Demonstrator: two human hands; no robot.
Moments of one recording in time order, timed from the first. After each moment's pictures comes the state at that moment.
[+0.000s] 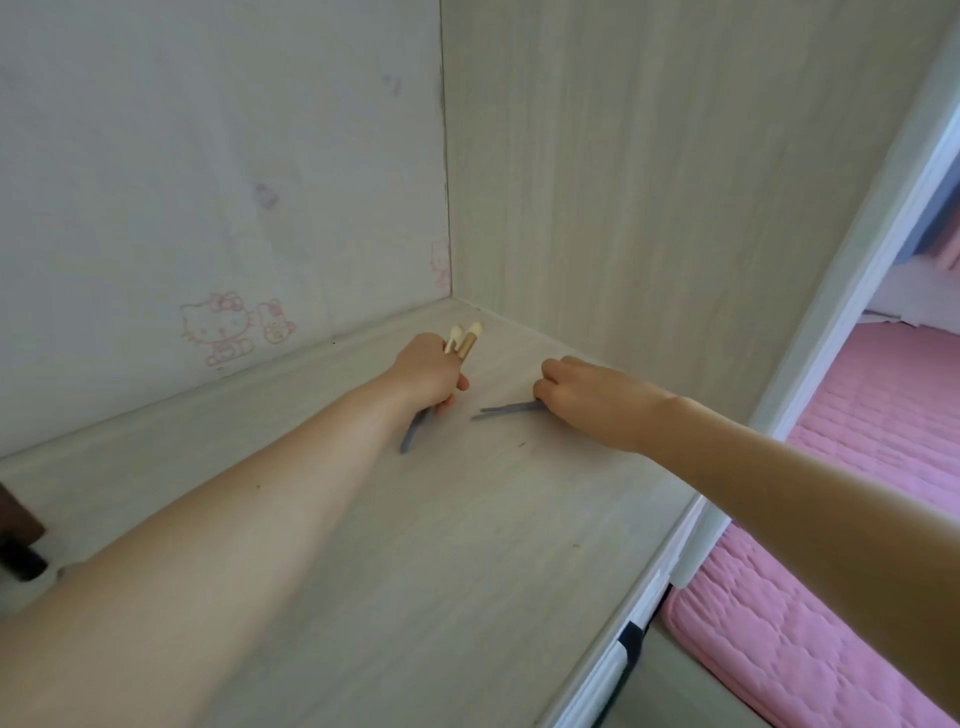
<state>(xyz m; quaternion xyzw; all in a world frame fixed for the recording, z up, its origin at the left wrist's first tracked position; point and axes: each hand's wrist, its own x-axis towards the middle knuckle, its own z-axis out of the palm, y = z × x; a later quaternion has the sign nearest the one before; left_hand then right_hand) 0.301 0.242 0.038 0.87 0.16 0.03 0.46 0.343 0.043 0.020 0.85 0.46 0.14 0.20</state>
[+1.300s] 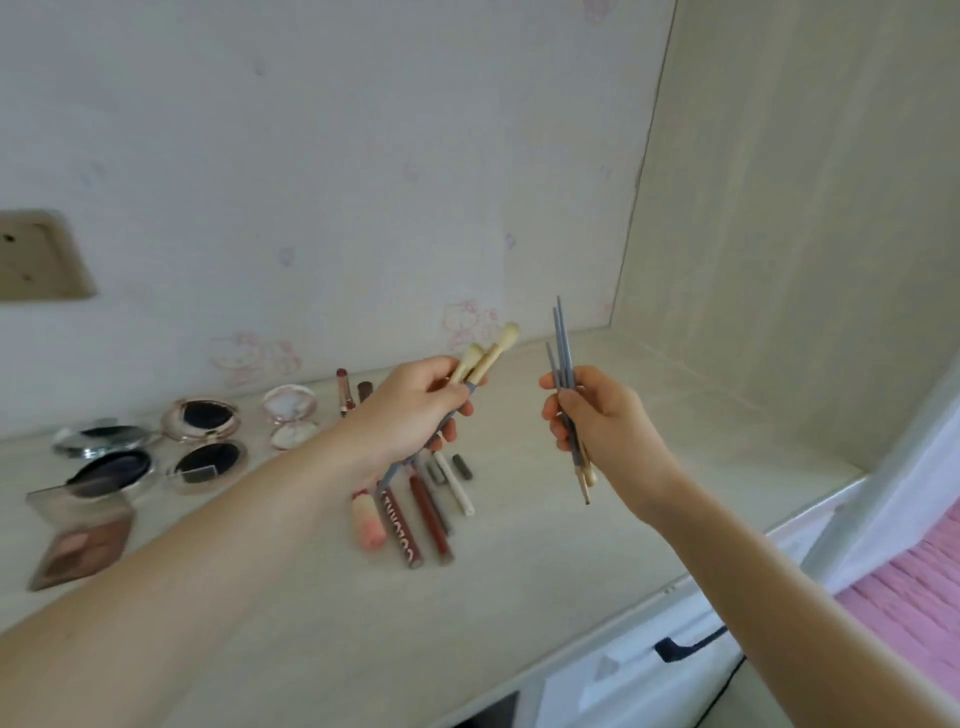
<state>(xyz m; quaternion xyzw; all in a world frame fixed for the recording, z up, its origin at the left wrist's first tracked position) 0.011 0.316 0.102 0.83 0.12 0.17 0.52 0.118 0.145 0.079 0.70 0.30 -0.11 -0.64</state>
